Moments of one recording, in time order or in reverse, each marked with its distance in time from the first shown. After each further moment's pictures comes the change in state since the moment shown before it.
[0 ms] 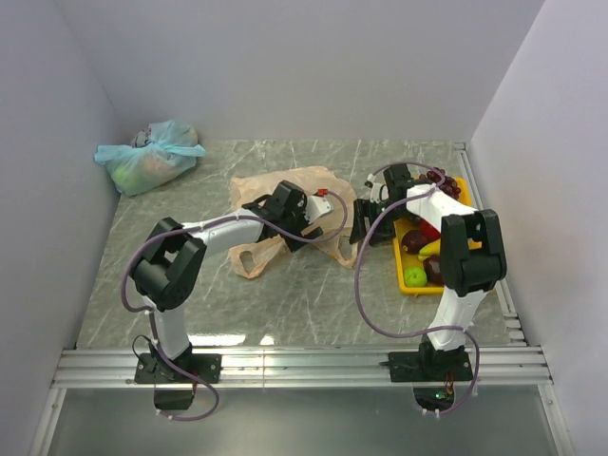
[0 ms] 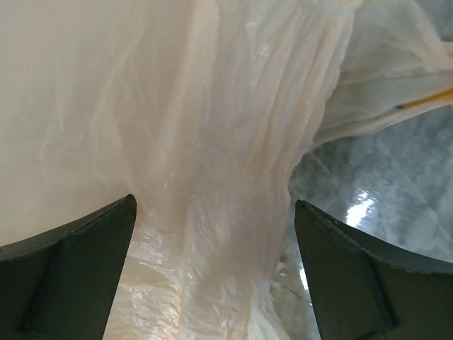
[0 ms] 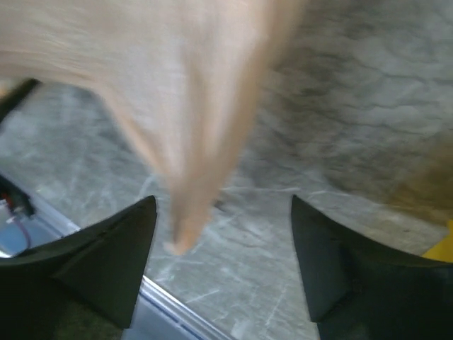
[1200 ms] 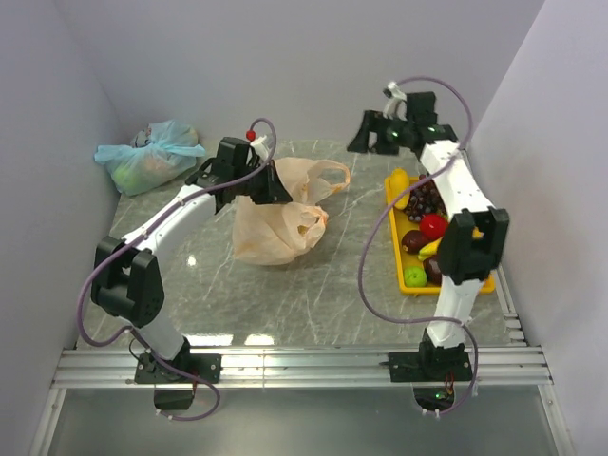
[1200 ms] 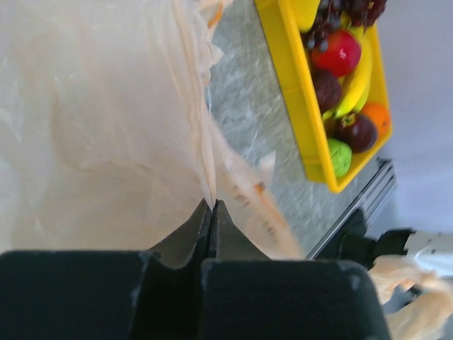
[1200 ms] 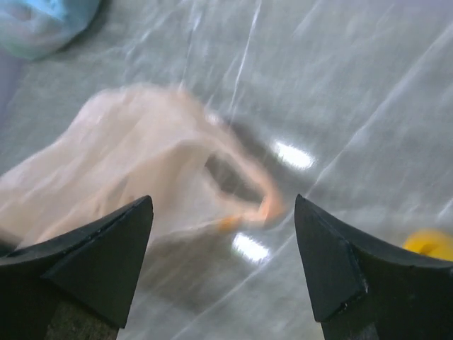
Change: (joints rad) left arm 0.263 -0.206 0.146 -0.174 0.470 -0.917; right arm -0.044 0.149 0.700 0.109 -0.023 0.078
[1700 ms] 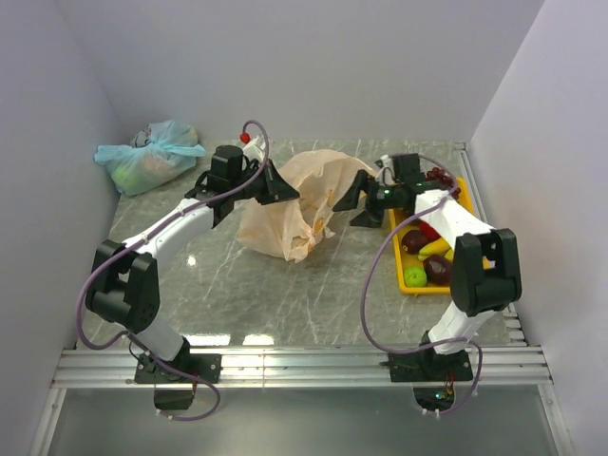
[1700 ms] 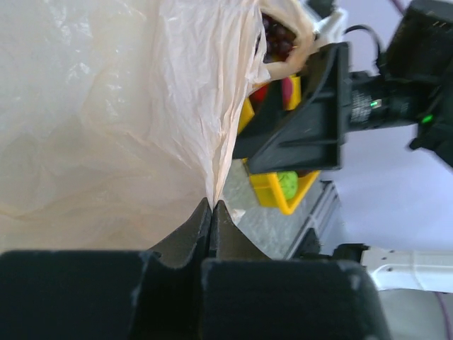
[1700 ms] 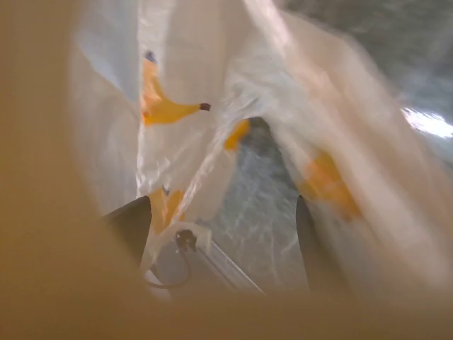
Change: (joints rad) left arm 0.013 -0.045 -0.188 0.384 0.089 -0.195; right arm 0.034 -0.315 -0.764 0.164 -0.212 0.454
